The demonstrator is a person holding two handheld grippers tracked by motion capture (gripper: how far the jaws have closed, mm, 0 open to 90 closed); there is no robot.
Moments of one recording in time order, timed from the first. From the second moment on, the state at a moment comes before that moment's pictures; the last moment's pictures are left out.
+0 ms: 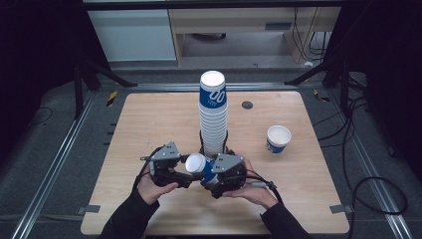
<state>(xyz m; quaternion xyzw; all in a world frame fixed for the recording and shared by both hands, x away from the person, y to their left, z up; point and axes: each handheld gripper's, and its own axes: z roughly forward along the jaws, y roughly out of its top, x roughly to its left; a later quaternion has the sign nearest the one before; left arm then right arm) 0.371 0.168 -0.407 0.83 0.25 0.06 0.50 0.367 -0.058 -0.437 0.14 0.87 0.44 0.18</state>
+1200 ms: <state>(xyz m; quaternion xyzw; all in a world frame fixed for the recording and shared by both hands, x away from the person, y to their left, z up) 0.374 0.189 -0.400 0.78 0.19 0.02 0.59 0.375 -0.089 -0.424 0.14 0.83 0.53 0.07</state>
